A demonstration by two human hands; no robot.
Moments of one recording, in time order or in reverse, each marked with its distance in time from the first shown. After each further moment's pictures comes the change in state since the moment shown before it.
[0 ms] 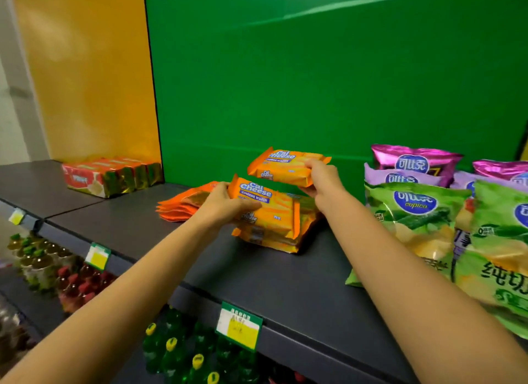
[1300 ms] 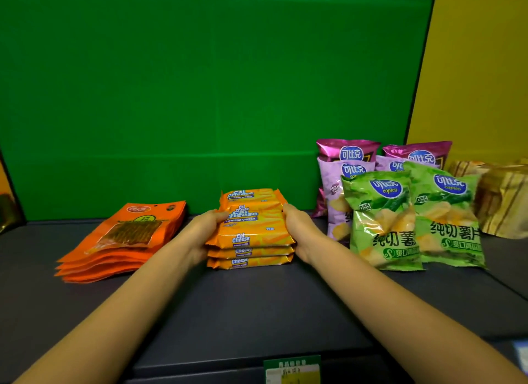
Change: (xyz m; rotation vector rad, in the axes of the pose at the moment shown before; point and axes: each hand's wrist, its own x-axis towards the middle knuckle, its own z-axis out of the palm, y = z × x) left_hand 0.093 -0.041 0.012 -0.224 -0.597 -0.241; right_hand -0.043 0.060 0.003 -0.239 0.265 0.151
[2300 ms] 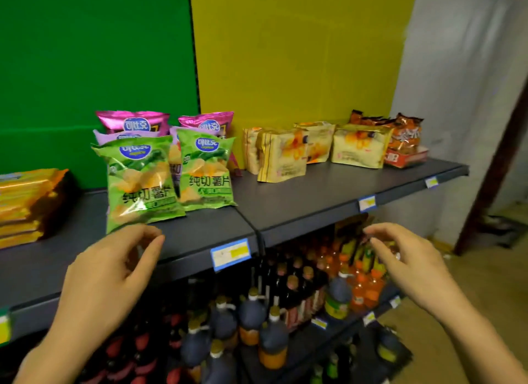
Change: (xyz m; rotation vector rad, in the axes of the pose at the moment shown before) left_hand -0.203 -0.059 0.234 0.903 0.107 0.859; right_hand -0.326 0.068 -0.430 -1.064 0.738 -0.342
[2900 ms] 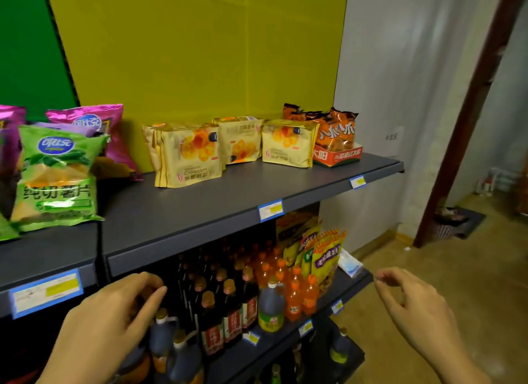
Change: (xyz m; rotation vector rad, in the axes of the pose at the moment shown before) left_hand -0.005 0.150 0.171 0.104 -0.211 0.042; right_hand 0.000 0.221 -0.063 -0.186 -0.058 0.310
